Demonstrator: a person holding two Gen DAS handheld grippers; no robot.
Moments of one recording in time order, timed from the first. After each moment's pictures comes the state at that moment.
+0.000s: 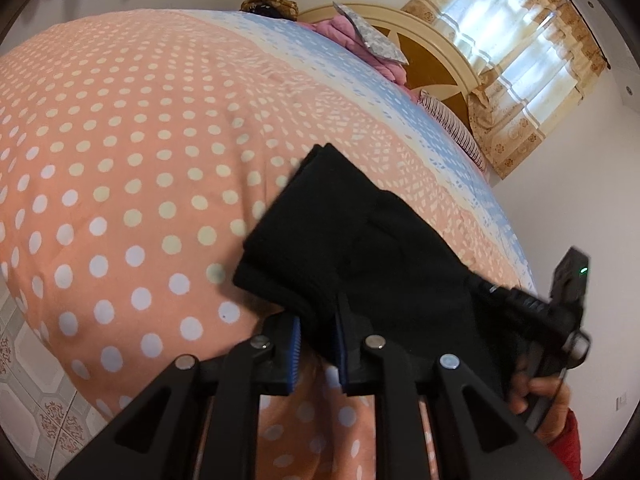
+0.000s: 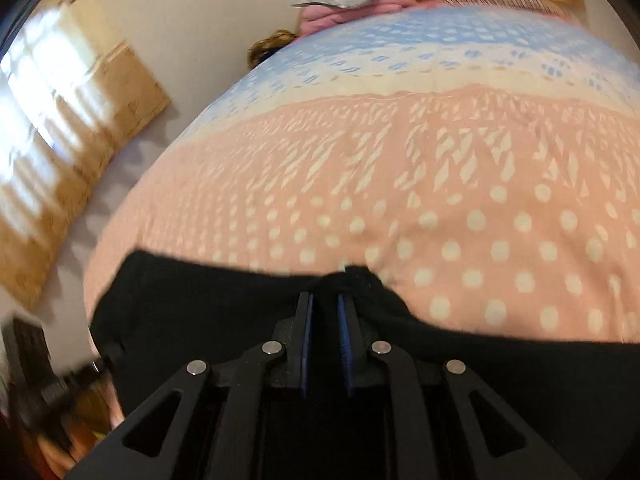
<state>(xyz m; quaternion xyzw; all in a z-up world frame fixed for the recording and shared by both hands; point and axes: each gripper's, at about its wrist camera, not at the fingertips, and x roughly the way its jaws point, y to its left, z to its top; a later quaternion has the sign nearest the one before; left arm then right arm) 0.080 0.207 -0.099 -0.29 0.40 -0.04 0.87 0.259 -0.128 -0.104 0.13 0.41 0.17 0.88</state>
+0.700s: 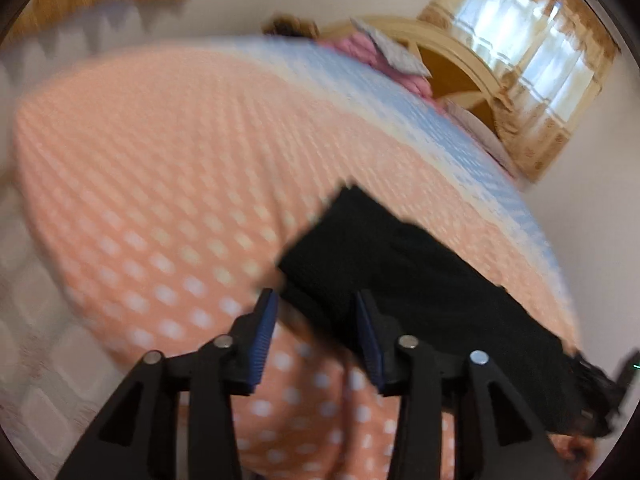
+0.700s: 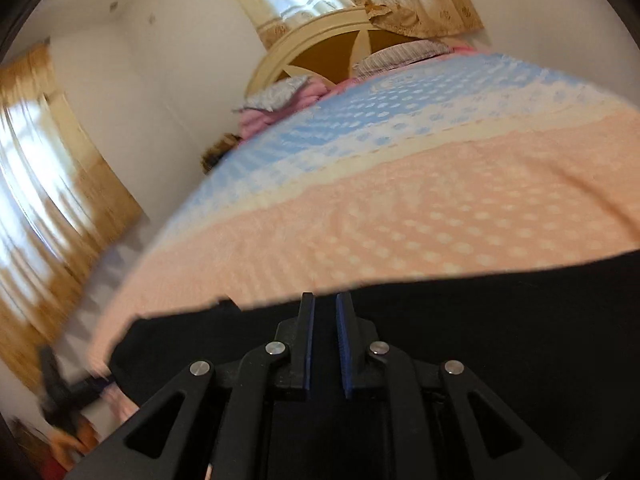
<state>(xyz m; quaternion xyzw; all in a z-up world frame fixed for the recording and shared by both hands) 0.063 0.208 -0.056 -0.22 0.38 0.06 0.90 0.128 -0.285 -0.068 0.20 0.28 0.05 0.94</state>
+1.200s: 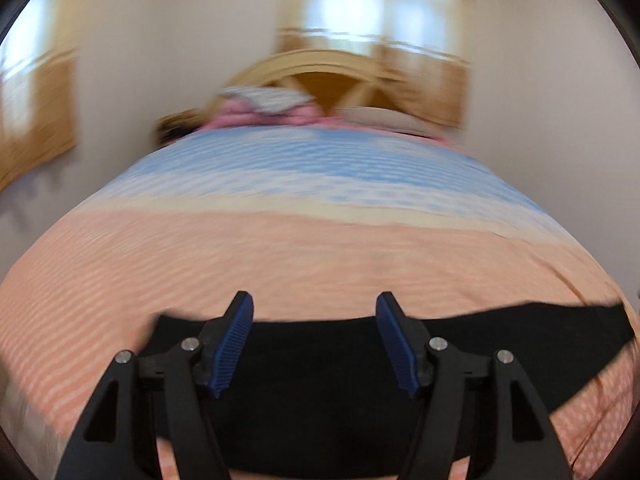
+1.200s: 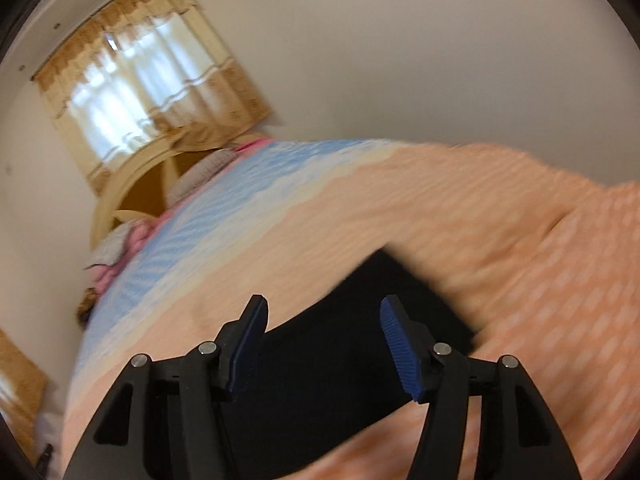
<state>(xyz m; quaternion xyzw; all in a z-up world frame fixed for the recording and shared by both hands) 0.104 0.031 0.012 0.00 0.29 -0.09 0.95 -0.066 -0.565 -0.051 0.32 0.17 -0.27 0.89</state>
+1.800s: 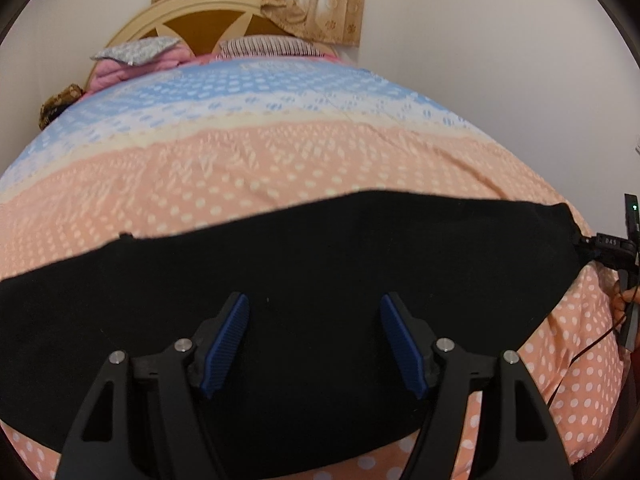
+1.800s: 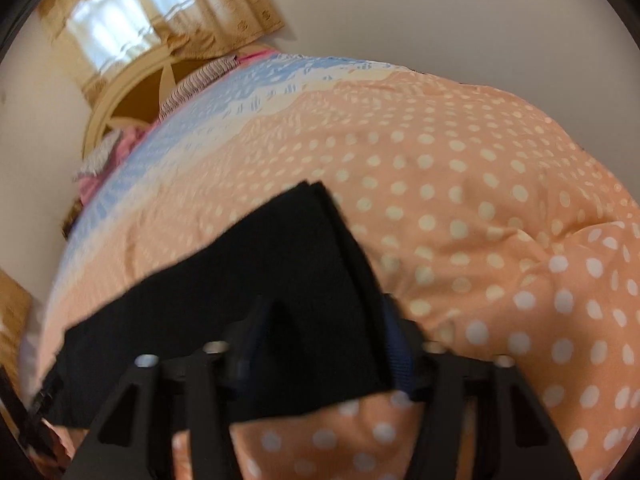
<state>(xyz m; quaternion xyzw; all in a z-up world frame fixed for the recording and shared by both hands) 0.089 -0.120 -0.055 0.04 0.40 -0.23 0.88 -0.047 -0.612 -0.108 0.27 0.34 -0.21 0.88</state>
